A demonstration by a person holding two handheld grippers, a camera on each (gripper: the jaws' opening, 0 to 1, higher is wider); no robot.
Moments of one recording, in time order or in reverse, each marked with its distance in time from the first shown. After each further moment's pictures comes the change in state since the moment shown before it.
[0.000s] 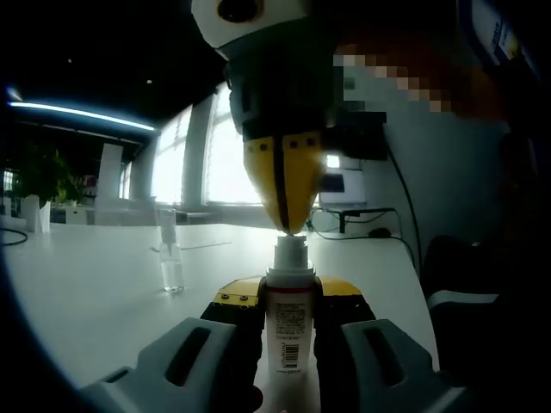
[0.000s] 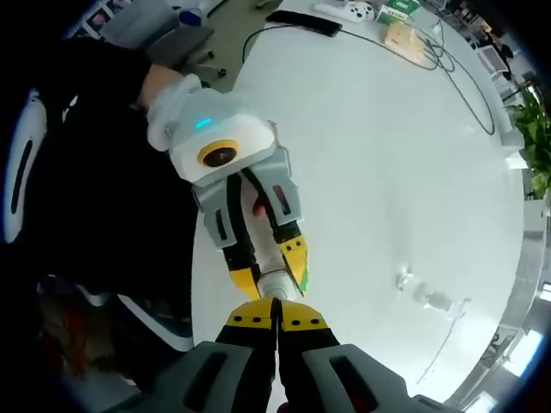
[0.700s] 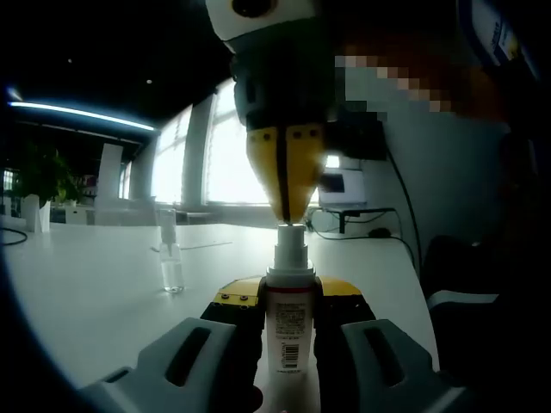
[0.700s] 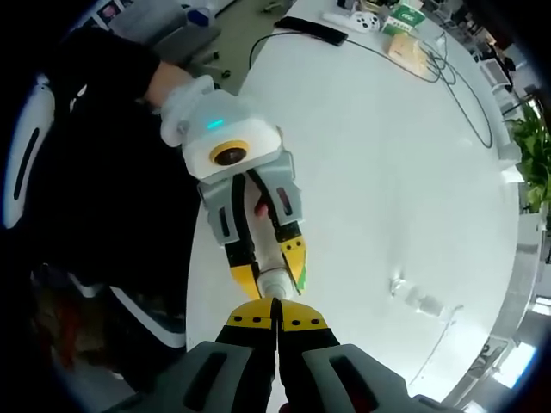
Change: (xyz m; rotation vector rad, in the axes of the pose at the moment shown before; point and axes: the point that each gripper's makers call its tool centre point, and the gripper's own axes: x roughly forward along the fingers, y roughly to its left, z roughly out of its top) left arm 0.000 0.001 0.001 0.000 0.000 -0.001; right arm -0.008 0.000 0.002 -0.064 -0.011 -0.032
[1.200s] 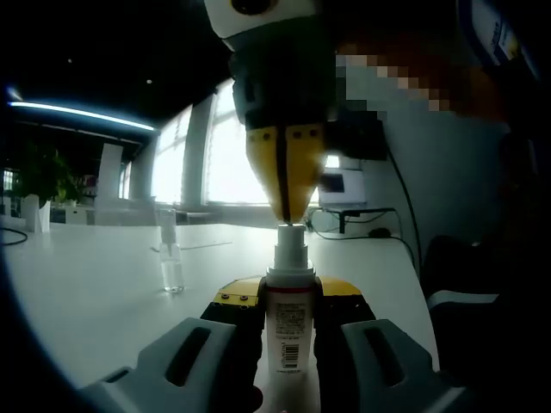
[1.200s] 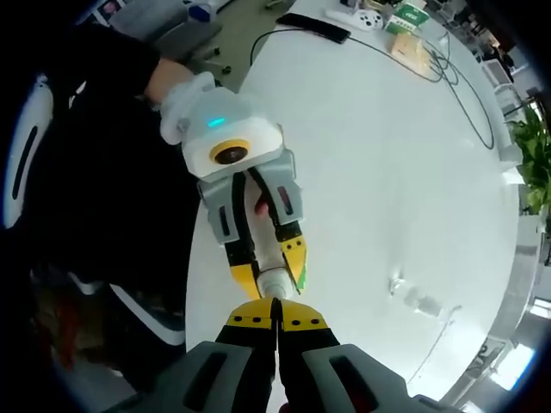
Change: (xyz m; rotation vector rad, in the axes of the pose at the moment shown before) left arm 0.000 0.000 -0.001 0.000 0.000 -0.001; right arm 0.001 0.000 -0.001 -0.006 0.013 0.001
